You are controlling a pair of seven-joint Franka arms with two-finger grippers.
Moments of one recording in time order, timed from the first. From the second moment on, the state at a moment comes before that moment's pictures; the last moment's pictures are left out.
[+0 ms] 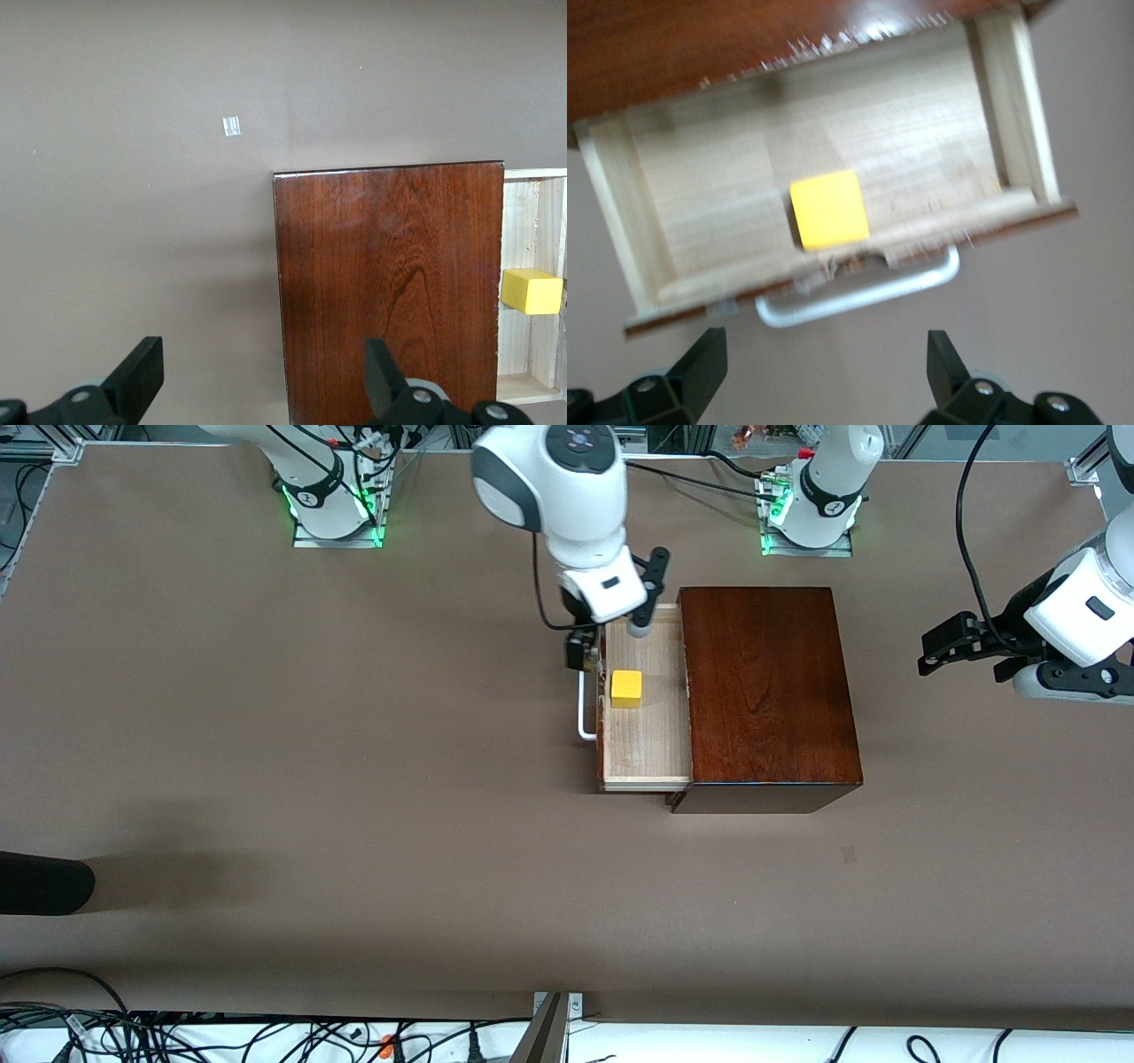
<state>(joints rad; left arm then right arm) -0.09 0.10 0.02 -1.50 -0.07 1.56 -0.03 0.92 0.54 -0.01 -1.34 -0.04 2.01 -0.39</state>
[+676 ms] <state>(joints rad) -0.09 0.10 0.03 -1.50 -0.07 1.56 -0.03 0.95 0.73 -0.01 -1.22 -0.07 2.09 -0.47</state>
